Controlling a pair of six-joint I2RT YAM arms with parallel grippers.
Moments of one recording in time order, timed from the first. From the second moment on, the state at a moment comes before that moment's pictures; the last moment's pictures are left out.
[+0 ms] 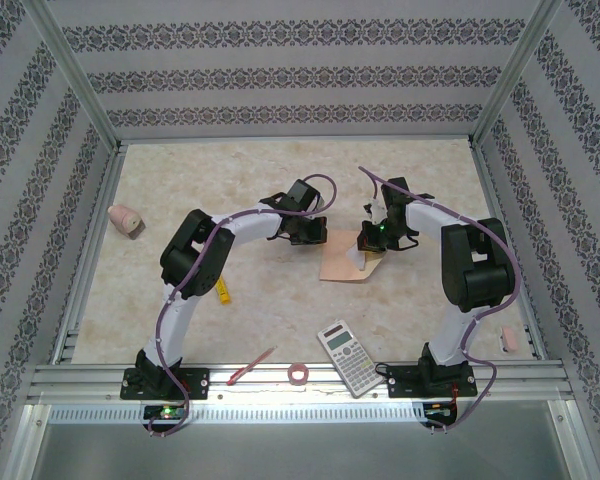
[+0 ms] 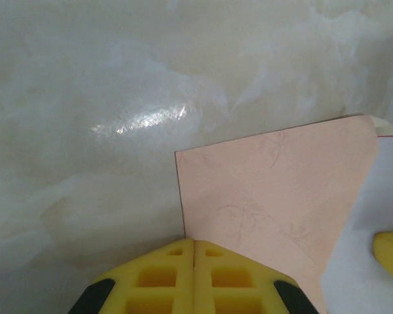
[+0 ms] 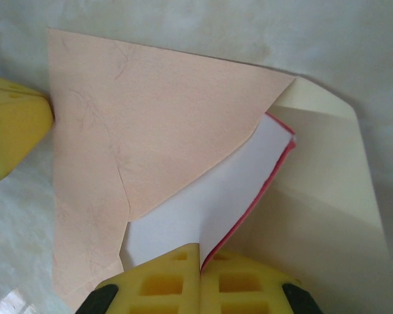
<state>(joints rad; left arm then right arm) -0.61 2.22 1.57 -0.36 0.34 -0.59 0.16 1.83 1.12 -0.66 -0.45 0.20</state>
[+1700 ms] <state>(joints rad) -0.62 2.18 1.48 -0.25 0.32 -0.66 0.25 1.85 1.11 -0.56 -0.40 0.27</state>
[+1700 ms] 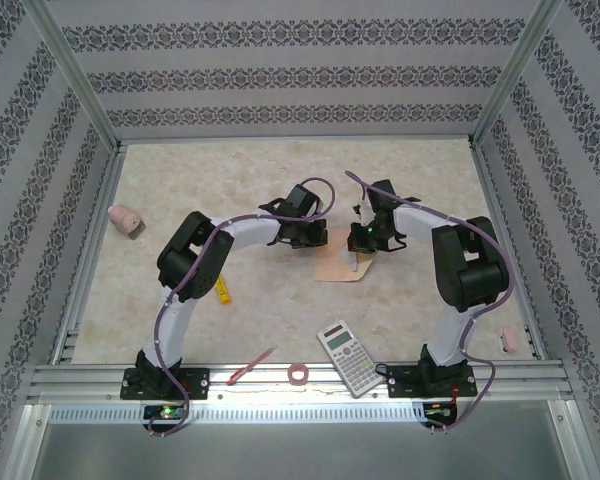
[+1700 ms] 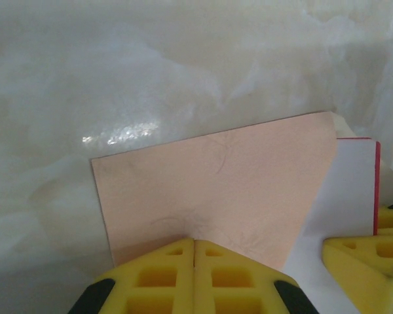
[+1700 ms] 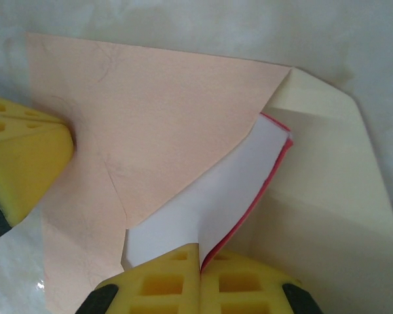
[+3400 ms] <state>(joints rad) -0.61 2.13 1.50 -0.45 0.16 -0.47 0.26 1.87 1.13 -0.54 -0.45 0.26</state>
